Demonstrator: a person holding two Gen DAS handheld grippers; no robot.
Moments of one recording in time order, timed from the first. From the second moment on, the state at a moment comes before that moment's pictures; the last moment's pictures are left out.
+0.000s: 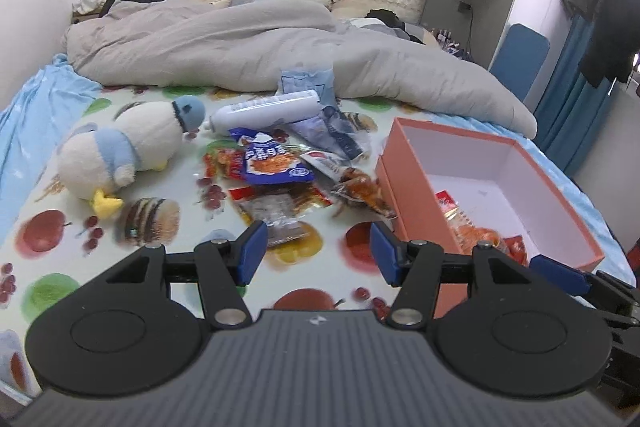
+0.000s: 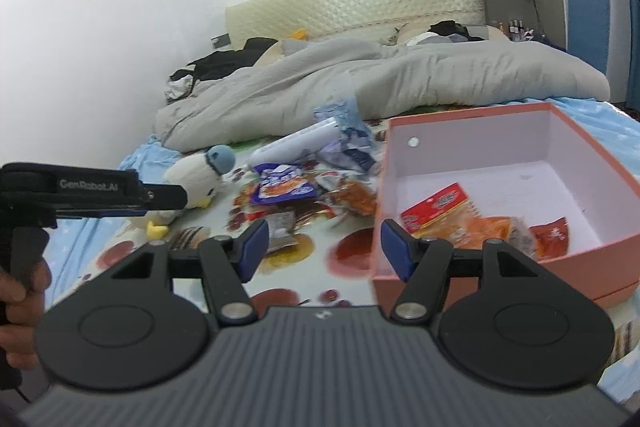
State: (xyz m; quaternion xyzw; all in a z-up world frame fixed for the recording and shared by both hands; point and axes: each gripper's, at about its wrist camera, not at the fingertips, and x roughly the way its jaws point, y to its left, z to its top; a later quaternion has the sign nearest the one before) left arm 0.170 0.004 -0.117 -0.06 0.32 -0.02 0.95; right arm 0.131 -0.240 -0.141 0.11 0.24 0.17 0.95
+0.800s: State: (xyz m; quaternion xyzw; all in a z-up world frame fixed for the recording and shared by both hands) left arm 0.207 0.085 -0.186 -0.16 0.37 0.01 0.92; right arm 0.172 -0.139 -0.176 -0.02 0.27 0.16 0.95
